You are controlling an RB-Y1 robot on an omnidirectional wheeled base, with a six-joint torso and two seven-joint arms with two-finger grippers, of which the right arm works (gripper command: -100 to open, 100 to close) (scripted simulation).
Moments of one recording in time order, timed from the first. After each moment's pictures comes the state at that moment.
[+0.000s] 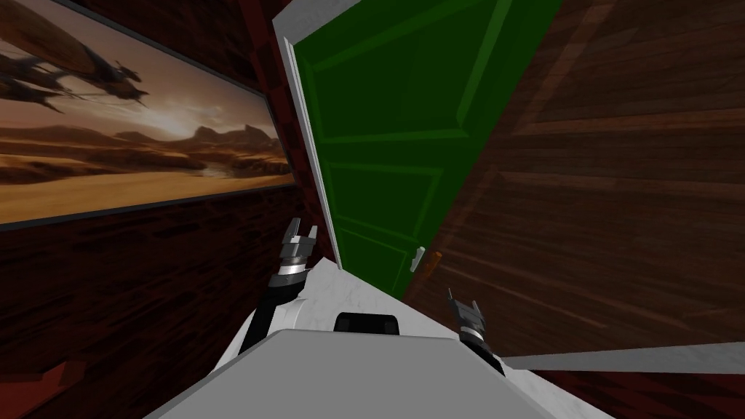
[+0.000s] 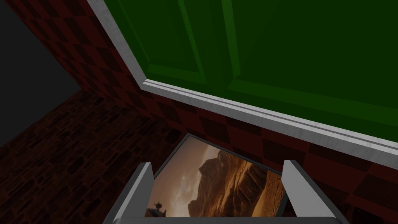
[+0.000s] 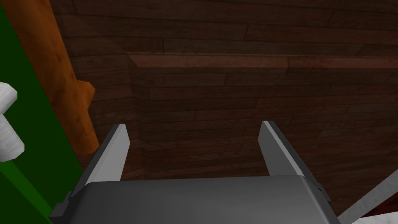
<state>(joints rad) 0.31 -0.47 0.27 -0.95 -0.99 -0.91 -1.30</state>
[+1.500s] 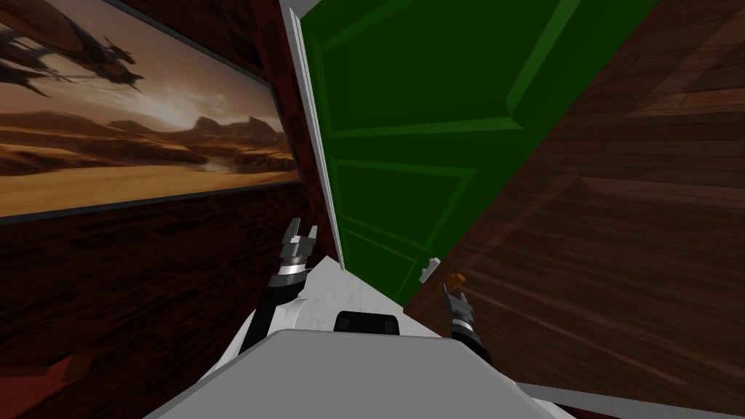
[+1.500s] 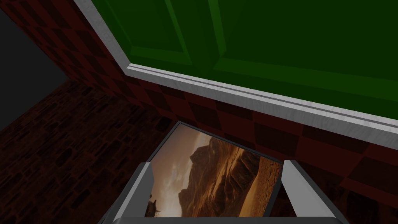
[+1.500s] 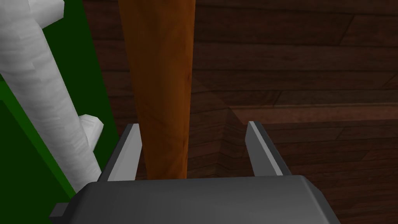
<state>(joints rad) 0.29 -0.45 0.29 -0.99 -0.98 -0.90 -1.30</state>
